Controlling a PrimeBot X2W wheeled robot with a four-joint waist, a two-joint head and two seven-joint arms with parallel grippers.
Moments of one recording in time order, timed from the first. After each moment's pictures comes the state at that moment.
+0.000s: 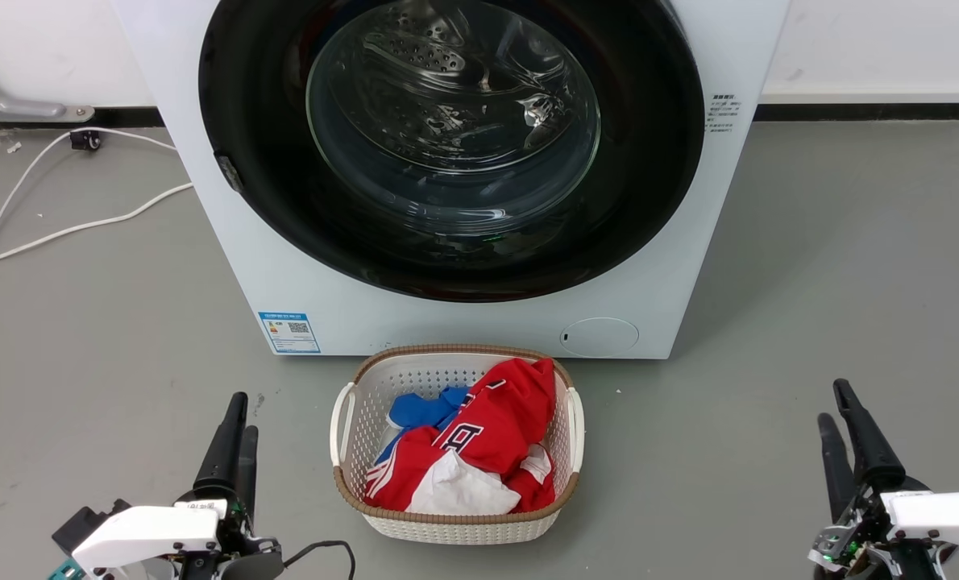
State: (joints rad) left arm -0.06 0.05 0.11 0.25 -1.55 -0.13 0.07; right arm -0.06 -0.05 -0.12 0.27 1.55 0.13 0.07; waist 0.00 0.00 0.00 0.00
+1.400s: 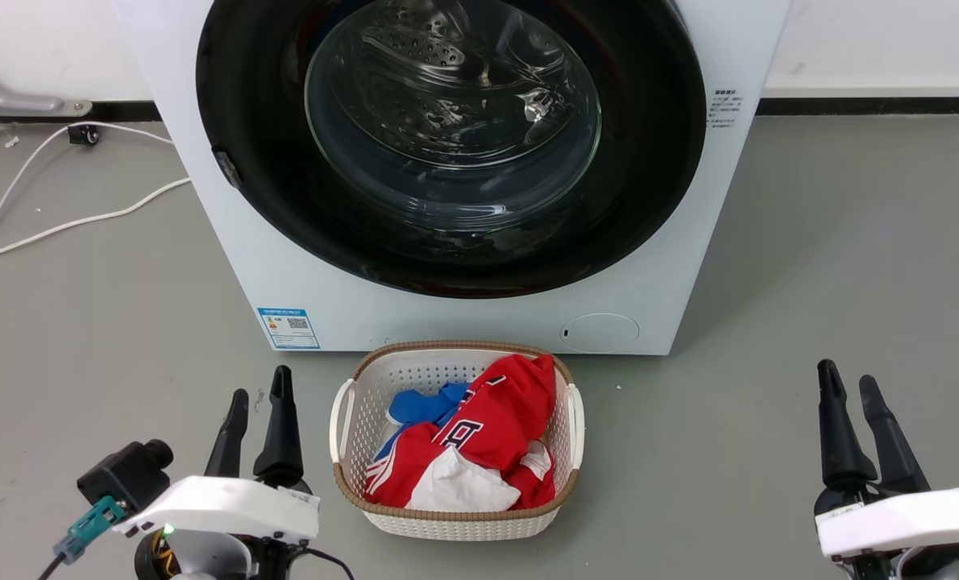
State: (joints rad) left arm -0.04 0.06 -0.03 0.07 -0.73 0.02 -0.09; right arm 0.03 -0.05 -0.07 0.02 0.65 0.13 -0.09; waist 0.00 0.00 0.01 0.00
